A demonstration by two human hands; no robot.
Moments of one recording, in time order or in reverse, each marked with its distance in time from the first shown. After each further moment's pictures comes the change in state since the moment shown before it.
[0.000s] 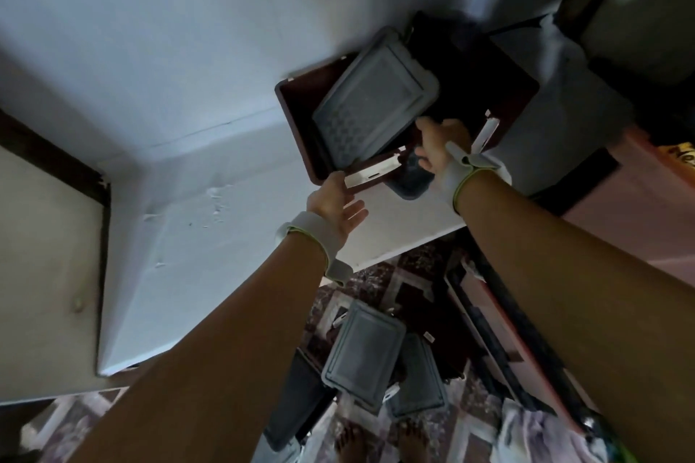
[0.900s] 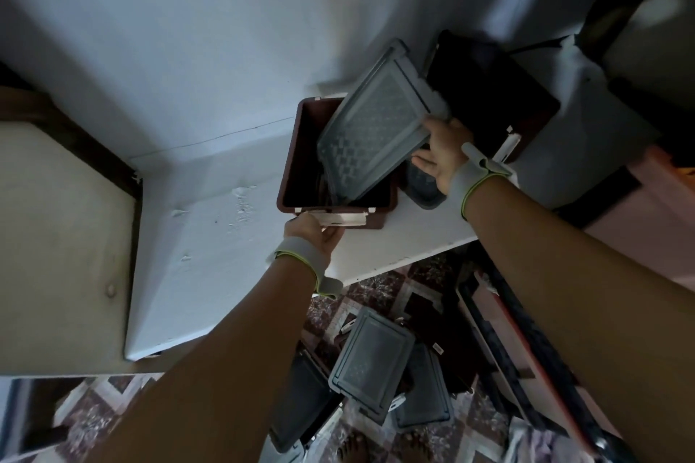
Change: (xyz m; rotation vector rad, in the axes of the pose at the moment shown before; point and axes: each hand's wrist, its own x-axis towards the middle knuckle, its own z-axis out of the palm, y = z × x) left_hand 0.022 -0.008 -0.069 -0.258 0.222 0.035; right_hand -0.006 -0.009 0.026 0.181 -0.127 0.005
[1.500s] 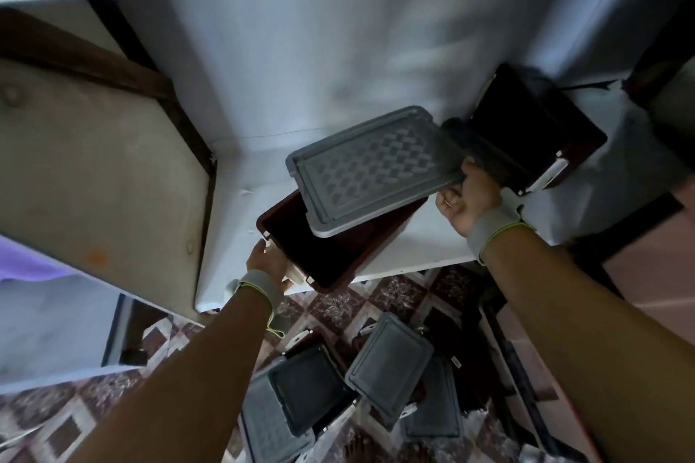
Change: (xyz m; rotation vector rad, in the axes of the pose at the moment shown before) left_hand -0.035 0.048 -0.181 0.111 0.239 0.082; right_hand -0.105 0.039 0.039 0.283 -0.065 0.171
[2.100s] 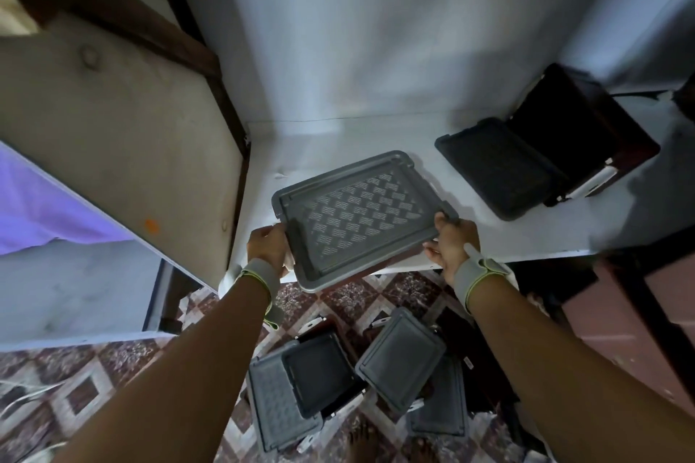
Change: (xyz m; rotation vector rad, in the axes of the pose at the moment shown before) left_hand 0.038 0.017 -0.062 0.212 0.034 0.107; right_hand -0.010 0.111 0.007 -0.472 0.130 -0.028
